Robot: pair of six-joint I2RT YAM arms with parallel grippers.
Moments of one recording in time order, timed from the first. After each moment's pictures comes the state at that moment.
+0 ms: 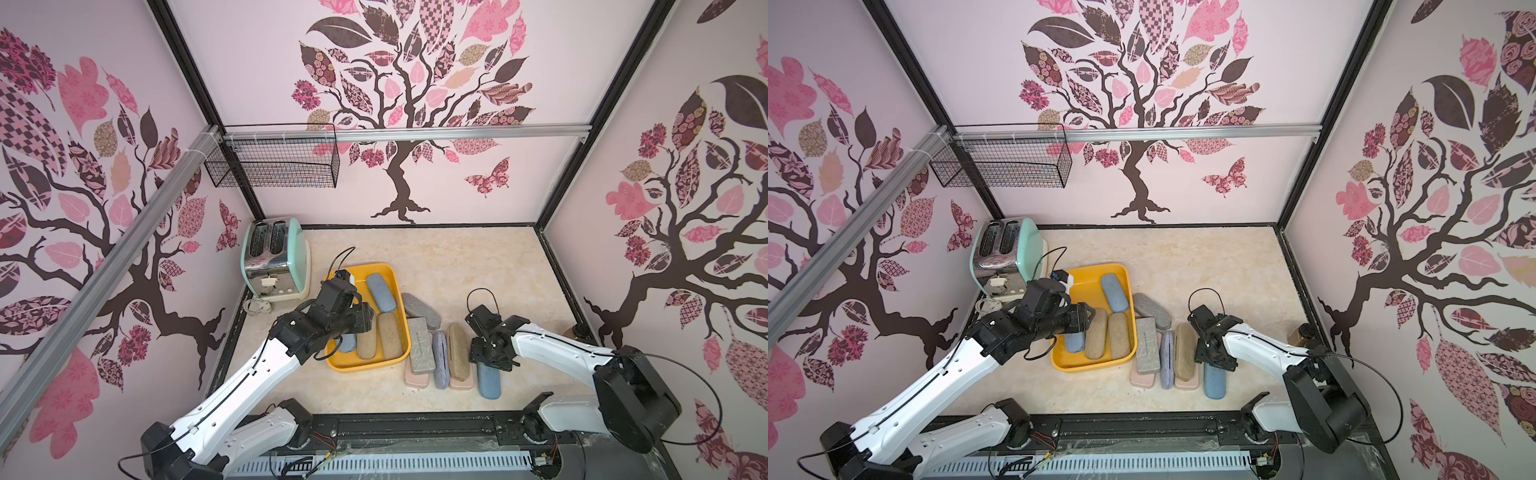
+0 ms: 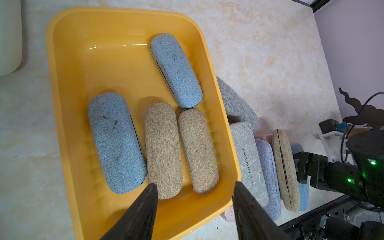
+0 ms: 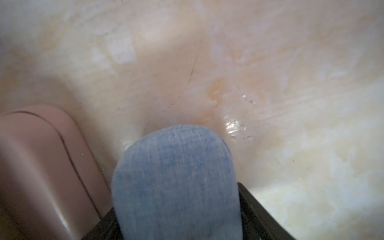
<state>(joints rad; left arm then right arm) -0.65 1.01 0.98 -0.79 -0.08 -0.59 0.55 1.32 0.61 -0.76 0.14 0.84</state>
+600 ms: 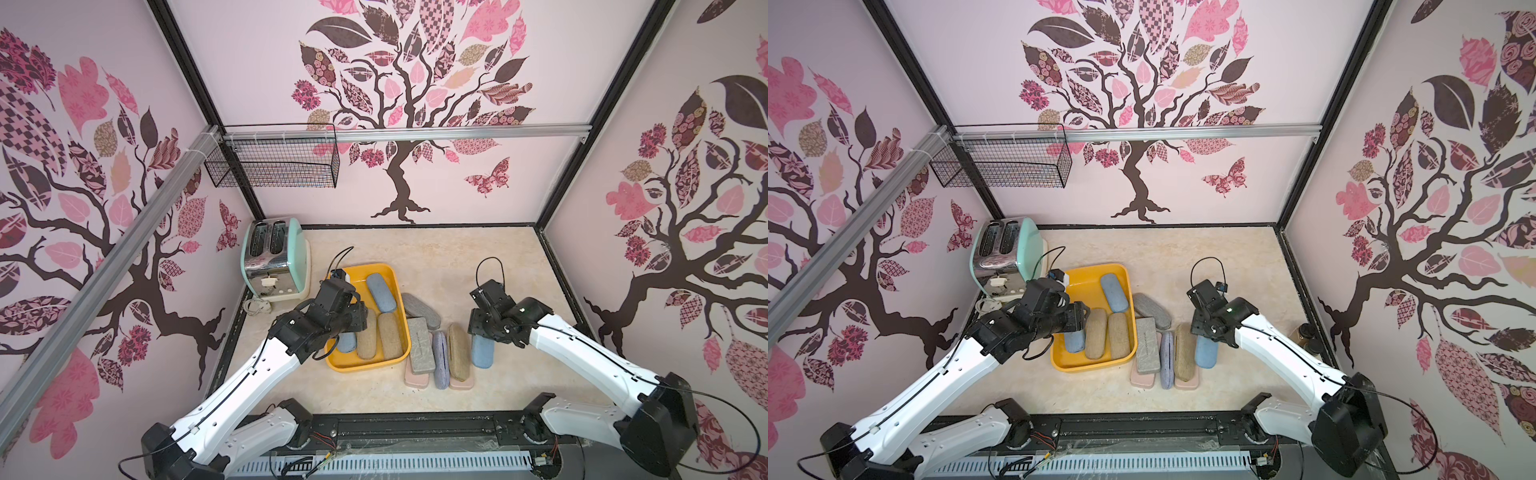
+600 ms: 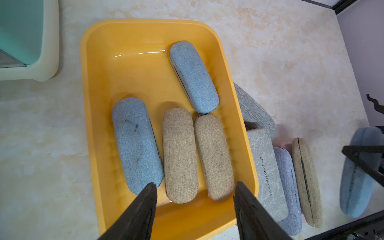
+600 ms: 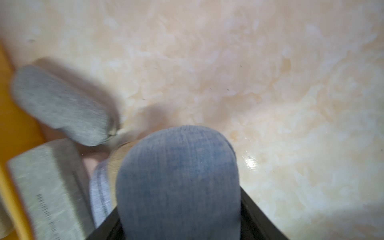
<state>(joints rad) -0.61 1.01 0.98 -0.82 -0.15 -0.57 0.60 1.20 0.96 -0.91 0.24 0.79</state>
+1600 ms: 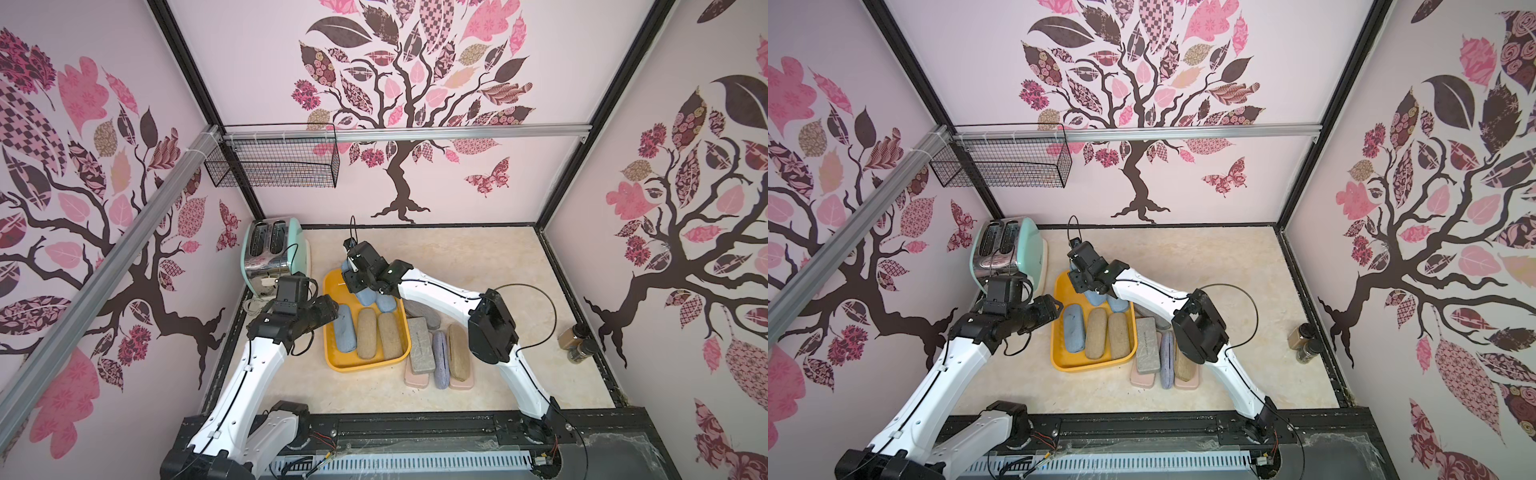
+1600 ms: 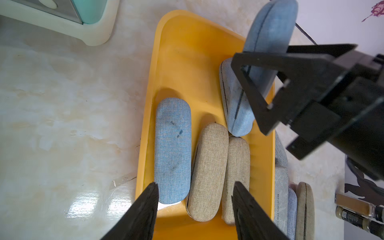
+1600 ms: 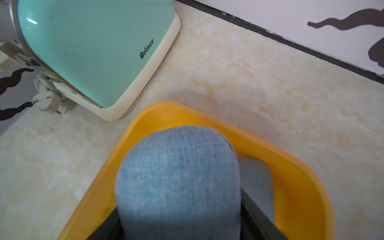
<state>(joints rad) -0.16 0.98 0.85 -0.74 0.16 -0.55 0.91 2.32 2.10 -0.45 0.17 0.23</state>
